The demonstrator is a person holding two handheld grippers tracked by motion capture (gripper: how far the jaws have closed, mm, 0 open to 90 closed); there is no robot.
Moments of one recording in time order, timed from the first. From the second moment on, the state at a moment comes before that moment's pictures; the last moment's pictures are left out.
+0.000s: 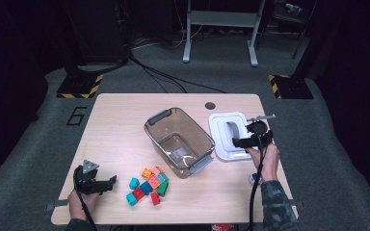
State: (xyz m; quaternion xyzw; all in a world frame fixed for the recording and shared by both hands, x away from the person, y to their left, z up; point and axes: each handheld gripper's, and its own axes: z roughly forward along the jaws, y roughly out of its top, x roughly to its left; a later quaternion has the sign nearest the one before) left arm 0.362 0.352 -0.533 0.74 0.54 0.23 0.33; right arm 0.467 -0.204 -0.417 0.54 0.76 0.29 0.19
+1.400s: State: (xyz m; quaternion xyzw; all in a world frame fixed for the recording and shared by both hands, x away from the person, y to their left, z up) left arm 0.362 0.353 -0.532 0.74 0.54 0.23 0.32; right arm 0.374 -0.254 -0.483 0.52 0.79 0.26 0.17
